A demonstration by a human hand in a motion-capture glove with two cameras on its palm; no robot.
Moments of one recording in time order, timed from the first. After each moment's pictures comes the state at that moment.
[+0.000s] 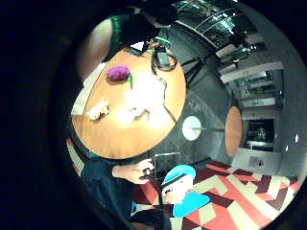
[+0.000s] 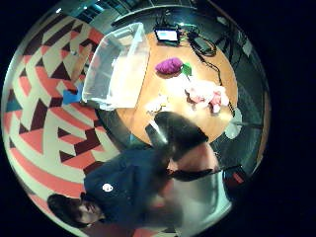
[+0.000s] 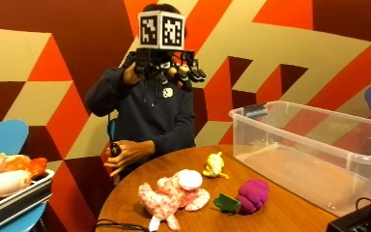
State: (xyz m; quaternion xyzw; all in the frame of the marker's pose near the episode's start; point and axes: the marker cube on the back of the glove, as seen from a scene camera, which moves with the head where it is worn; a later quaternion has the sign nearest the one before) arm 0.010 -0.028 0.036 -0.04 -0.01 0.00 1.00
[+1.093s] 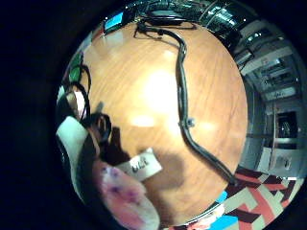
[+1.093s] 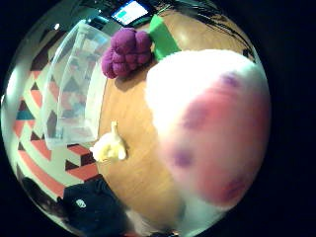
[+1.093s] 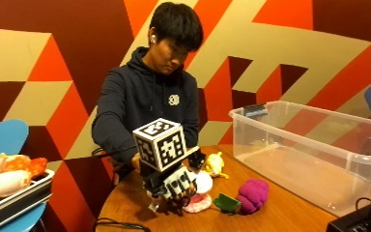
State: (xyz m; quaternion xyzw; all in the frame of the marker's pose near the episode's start) arm 0.057 -0.106 0.293 0.00 -0.12 0.03 0.99
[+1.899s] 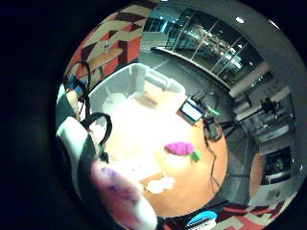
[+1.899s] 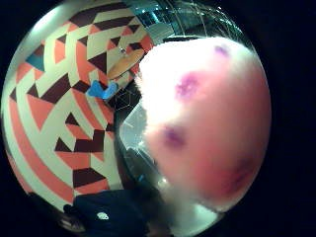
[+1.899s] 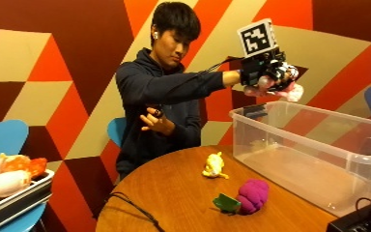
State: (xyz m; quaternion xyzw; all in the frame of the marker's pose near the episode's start) arm -0.271 -0.181 0.030 0.14 -0.11 -0.13 0.97
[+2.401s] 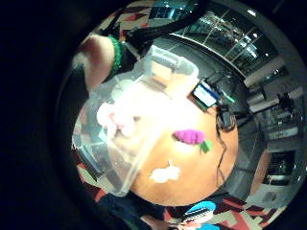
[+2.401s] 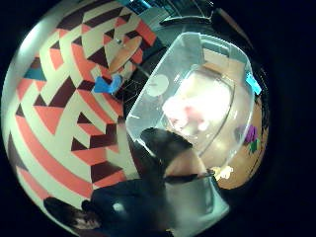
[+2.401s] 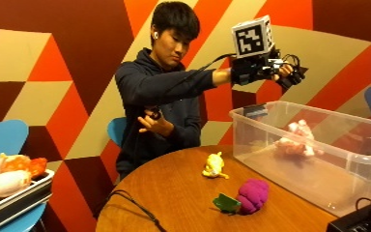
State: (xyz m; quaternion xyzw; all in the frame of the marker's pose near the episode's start) arm -0.228 -0.180 0.036 0.06 -0.16 -0.14 0.97
